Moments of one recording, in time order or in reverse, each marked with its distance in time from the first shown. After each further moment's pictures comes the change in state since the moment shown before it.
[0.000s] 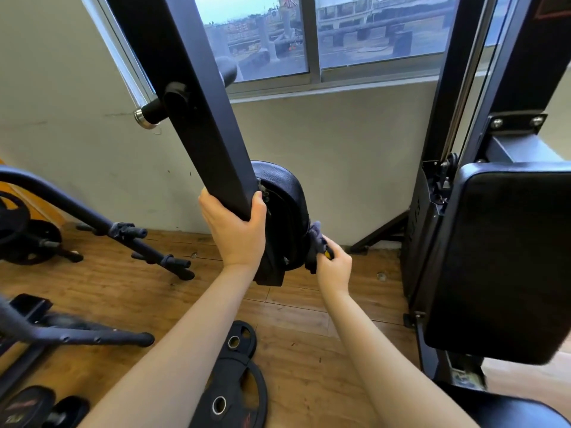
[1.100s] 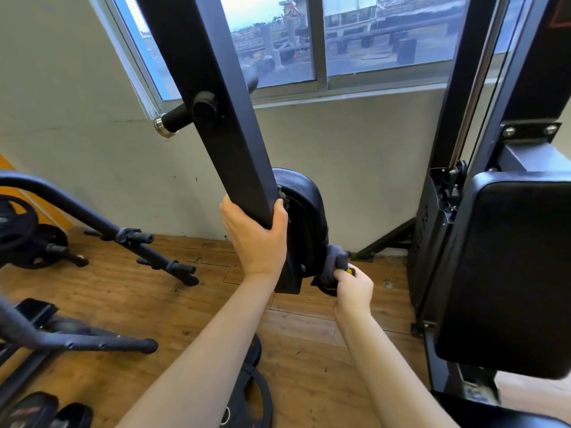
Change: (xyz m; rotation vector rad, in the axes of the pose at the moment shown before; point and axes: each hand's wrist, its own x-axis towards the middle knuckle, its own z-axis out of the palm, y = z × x) left_hand -0.004 0.007 0.008 -0.001 -0.006 -0.016; right_hand -0.015 -0.004 -0.004 0.331 0.111 0.337
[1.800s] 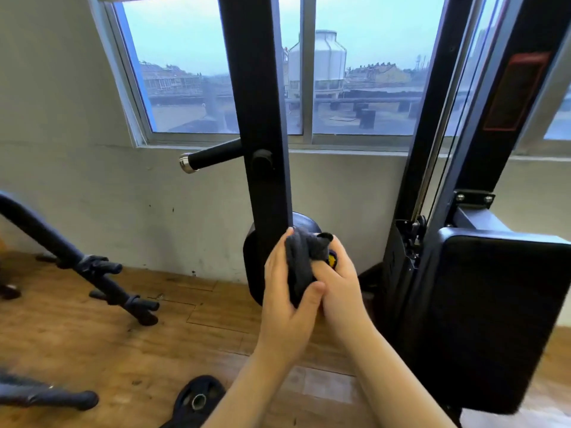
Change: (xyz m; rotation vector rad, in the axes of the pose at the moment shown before) left_hand -0.040 0.054 -0.075 -0.354 -0.435 0.036; right_hand -0.126 -0.081 0.046 -0.142 -0.602 -0.624
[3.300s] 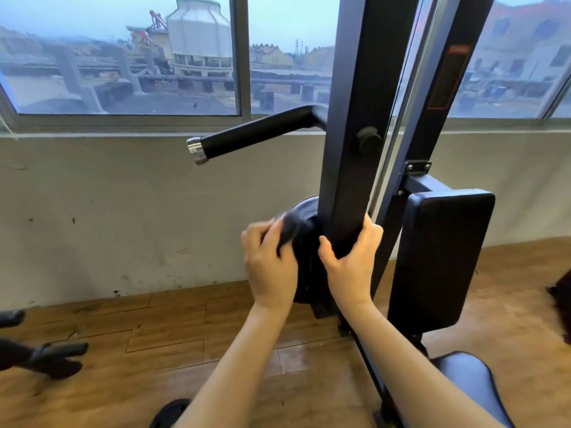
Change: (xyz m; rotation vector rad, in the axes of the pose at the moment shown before) left_hand 0.091 -0.124 -0.086 0.114 0.148 0.245; right_hand 0.048 0.087 0.074 -0.912 0.772 -0.393
